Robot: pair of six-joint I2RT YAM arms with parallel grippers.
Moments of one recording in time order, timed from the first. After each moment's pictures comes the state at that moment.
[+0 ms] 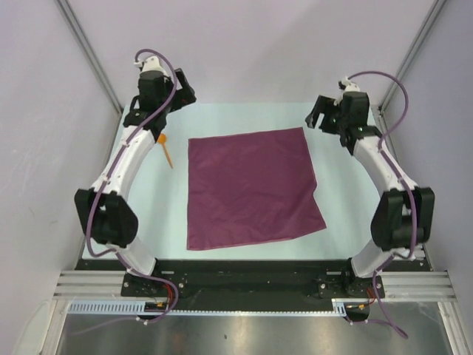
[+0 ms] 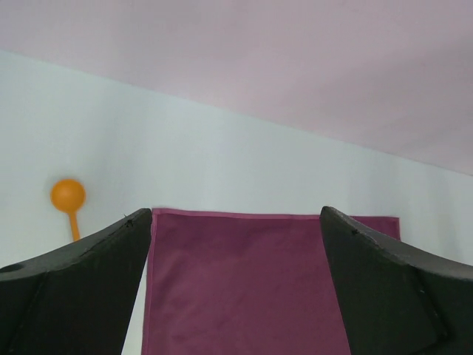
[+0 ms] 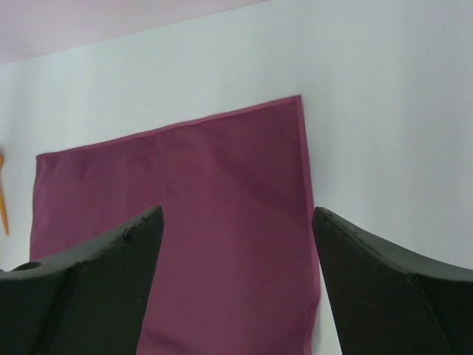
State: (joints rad) left arm -0.18 1.71 1.65 -0.29 -0.13 -0.42; right arm 0.09 1.70 1.45 -0.23 -0.13 0.31
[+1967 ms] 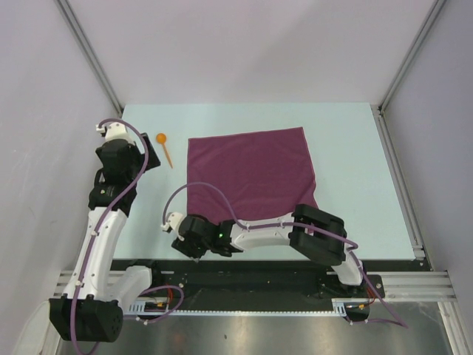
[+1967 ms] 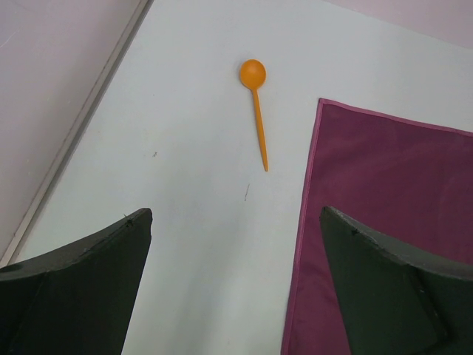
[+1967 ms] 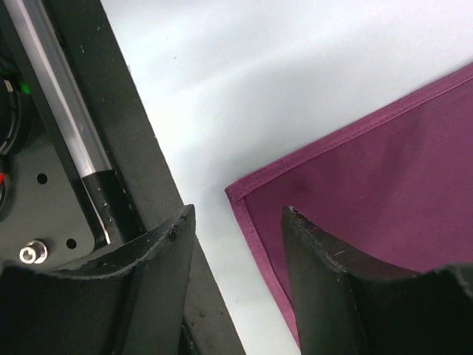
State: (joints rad) left arm -0.03 0.94 0.96 -0.42 -0.26 -0.23; right arm 1.36 2.06 1.39 -0.09 0.07 0.14
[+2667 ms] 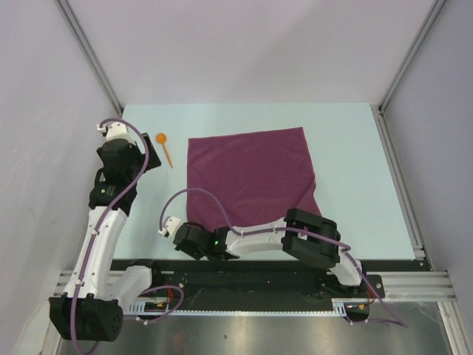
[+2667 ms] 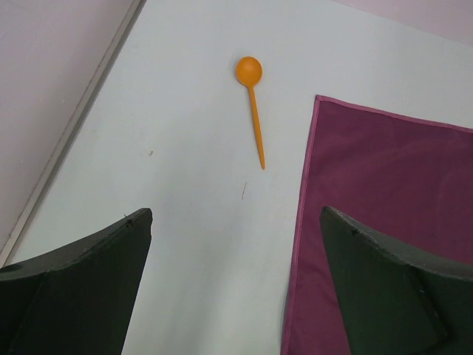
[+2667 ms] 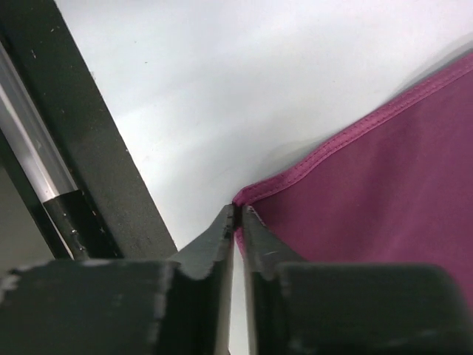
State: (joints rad) left arm -0.03 0.95 0.96 -0.42 -0.25 -0.23; right arm 1.39 2.11 1.41 -0.07 0.22 0.12
